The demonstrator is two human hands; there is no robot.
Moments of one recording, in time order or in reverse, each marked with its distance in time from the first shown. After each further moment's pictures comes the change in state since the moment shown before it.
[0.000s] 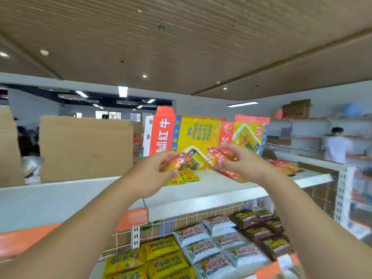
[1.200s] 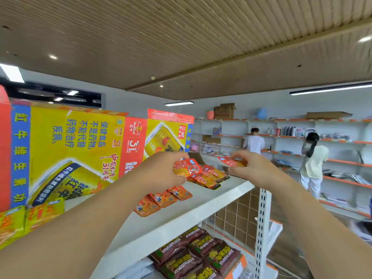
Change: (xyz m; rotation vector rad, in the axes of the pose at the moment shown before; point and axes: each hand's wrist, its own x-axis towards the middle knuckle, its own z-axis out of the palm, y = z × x) left_hand 0.278 0.111 0.282 0.102 -0.291 0.277; right_hand 0.047 0.258 -0.210 -0.392 0.252 0.368
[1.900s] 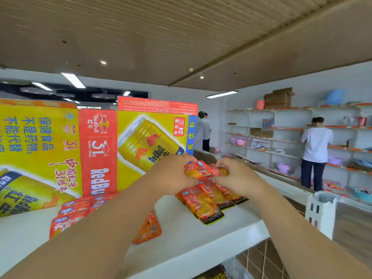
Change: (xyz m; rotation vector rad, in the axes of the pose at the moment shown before) left_hand 0.208 -0.018 0.128 0.137 0.084 -0.252; right_hand 0.244 0.137 0.108 0.084 -0.181 -0.246
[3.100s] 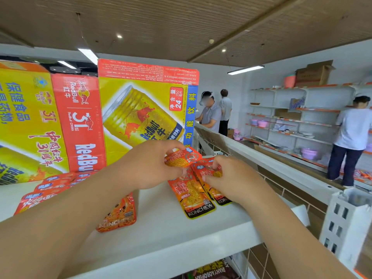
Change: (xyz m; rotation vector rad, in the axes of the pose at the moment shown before) left_hand -0.014 0.000 0.013 0.025 0.004 -0.130; right_hand 0.002 0.032 0.036 -0.107 -0.039 -0.113
